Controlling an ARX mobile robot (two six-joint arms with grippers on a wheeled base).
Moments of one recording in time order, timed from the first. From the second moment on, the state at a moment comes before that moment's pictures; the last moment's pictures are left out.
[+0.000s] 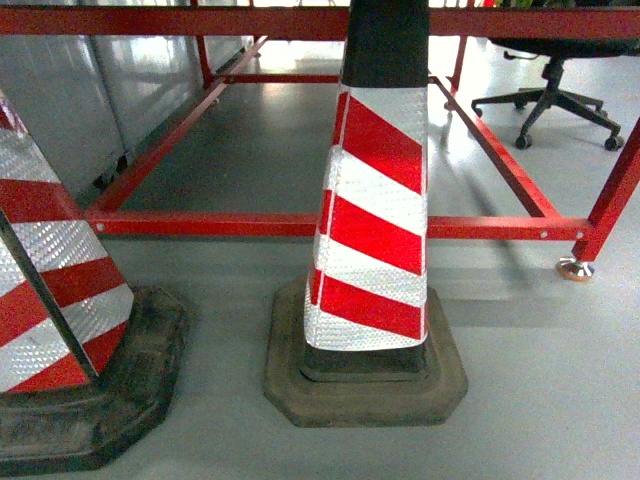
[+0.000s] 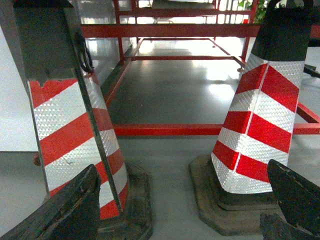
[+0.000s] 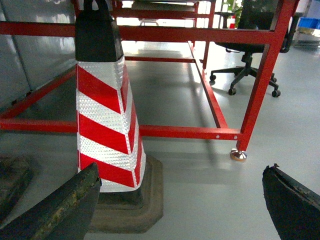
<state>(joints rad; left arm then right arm) 0.00 0.01 0.02 -0.01 0.00 0.00 0.00 0.01 0.01 -0.01 0.00 0.00</state>
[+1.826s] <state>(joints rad) 0.00 0.01 0.02 -0.01 0.00 0.00 0.00 0.01 0.01 -0.01 0.00 0.00</state>
